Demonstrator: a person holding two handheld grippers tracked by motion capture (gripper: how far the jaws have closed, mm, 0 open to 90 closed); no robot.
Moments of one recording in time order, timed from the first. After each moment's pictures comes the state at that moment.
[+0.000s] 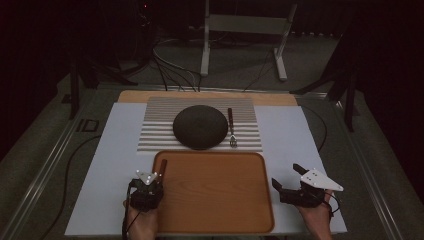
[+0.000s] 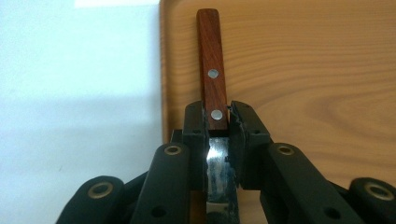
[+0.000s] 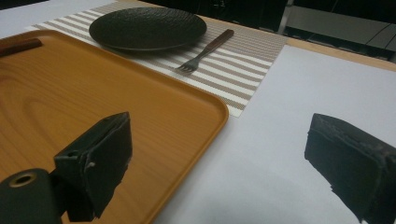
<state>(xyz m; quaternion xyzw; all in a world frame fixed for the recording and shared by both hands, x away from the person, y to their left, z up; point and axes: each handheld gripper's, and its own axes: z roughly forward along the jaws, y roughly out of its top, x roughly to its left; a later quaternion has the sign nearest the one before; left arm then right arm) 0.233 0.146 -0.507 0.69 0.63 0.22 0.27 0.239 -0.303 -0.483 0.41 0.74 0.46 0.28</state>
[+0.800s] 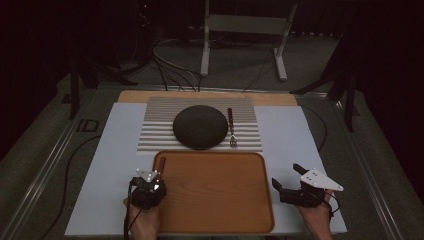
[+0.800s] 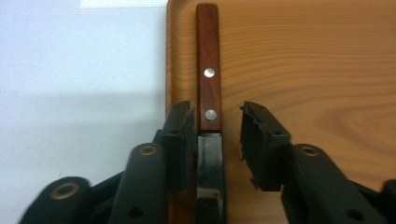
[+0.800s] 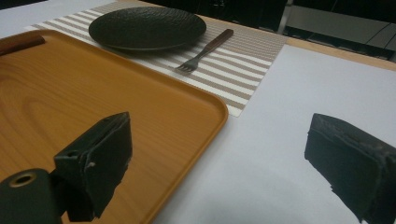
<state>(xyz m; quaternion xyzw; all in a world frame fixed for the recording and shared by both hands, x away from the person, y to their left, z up) 0.239 0.142 -0.504 0.69 0.63 0.23 0.27 0.239 -0.303 -0.483 0.41 0.74 0.46 0.28</state>
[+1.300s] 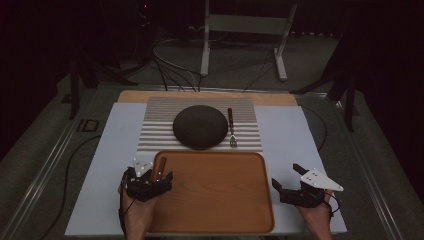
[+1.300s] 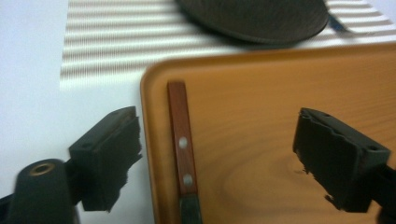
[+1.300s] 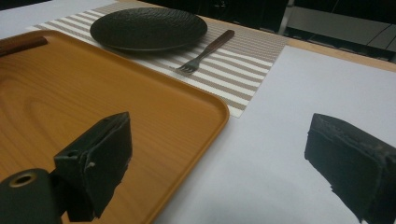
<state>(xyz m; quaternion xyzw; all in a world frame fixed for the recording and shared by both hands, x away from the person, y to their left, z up) 0.252 0.156 -0.478 0.70 0.56 0.22 0.37 0.238 -0.303 -0.483 0.41 0.74 0.46 0.28</state>
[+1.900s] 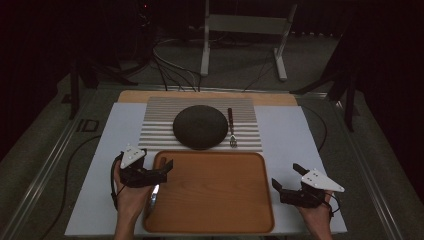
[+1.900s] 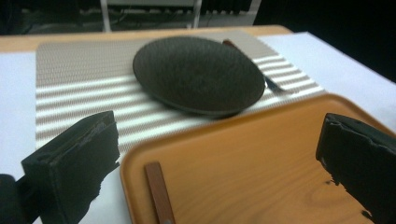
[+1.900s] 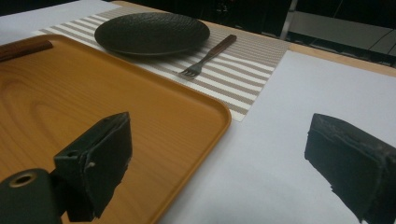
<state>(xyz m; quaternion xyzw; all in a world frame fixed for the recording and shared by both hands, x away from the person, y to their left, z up) 0.269 0.178 -0.444 0.70 0.48 0.21 0.48 0.237 -0.303 -0.482 0.40 0.74 0.46 0.28</state>
